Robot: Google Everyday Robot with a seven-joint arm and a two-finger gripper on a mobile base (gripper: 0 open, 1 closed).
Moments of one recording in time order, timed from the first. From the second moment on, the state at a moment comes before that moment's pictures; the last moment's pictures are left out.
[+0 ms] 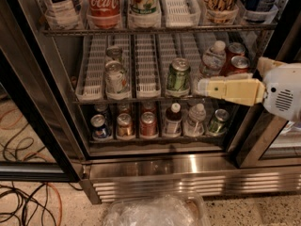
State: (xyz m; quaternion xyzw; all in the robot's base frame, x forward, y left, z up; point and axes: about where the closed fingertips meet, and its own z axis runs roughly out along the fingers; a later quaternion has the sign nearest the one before) arm 0.479 -0.169 0.975 -0.20 0.77 0.19 0.57
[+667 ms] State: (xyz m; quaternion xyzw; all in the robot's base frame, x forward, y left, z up) arm 0.488 -0.212 0.987 -0.14 0.76 0.16 0.62
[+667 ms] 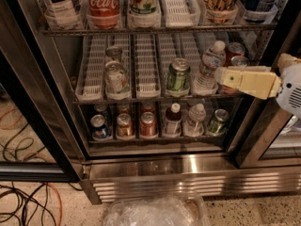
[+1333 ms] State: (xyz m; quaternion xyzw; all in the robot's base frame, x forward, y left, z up) arm 0.485 -0.217 0.993 -0.16 0.75 0.13 0.63
